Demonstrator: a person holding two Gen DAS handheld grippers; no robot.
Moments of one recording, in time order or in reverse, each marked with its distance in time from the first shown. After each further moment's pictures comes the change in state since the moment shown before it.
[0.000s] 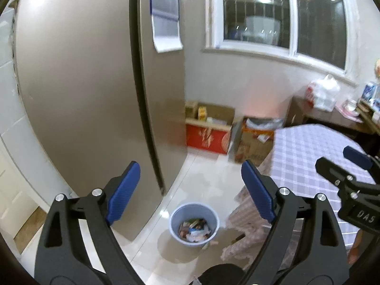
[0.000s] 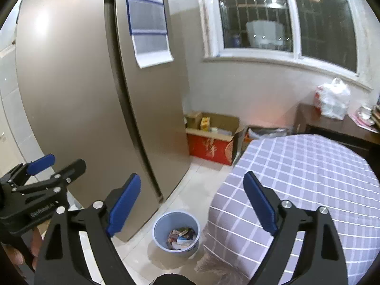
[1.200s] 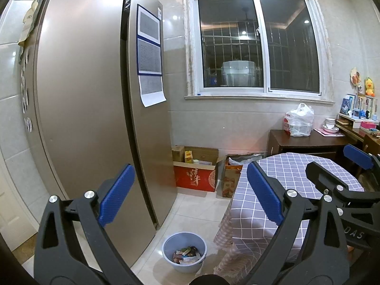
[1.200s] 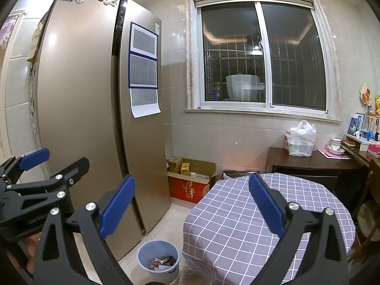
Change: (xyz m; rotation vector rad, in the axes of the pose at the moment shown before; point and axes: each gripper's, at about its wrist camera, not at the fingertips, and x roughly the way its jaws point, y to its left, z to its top) left arm -0.138 -0.052 -0.005 0.067 -0.265 -0.045; right arm -0.155 -0.001 -0.018 -0.038 -0.286 -0.109
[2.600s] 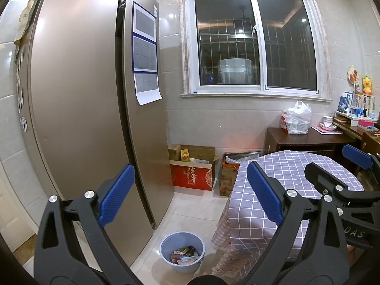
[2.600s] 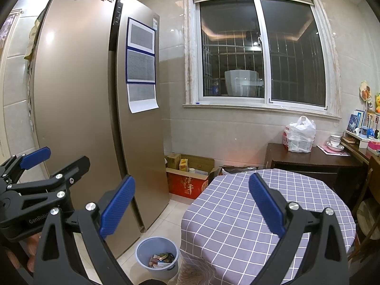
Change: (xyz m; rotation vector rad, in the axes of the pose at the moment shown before) left arm 0.005 -0.010 -0.007 0.005 0.006 -0.015; right arm 0.006 -0.006 -0.003 0.003 0.025 -0.006
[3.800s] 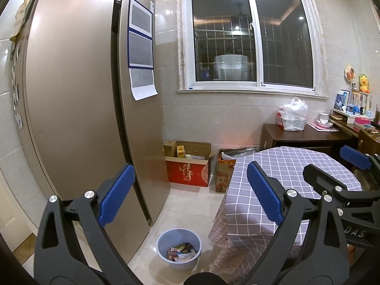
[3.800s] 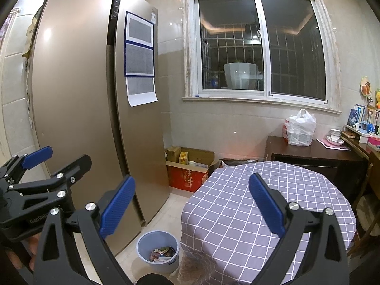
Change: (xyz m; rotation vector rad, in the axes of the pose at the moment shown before) left arm -0.003 -0.009 -0.016 0.000 0.020 -0.030; right arm 0.001 -0.004 -0.014 0.008 0.040 -0.005
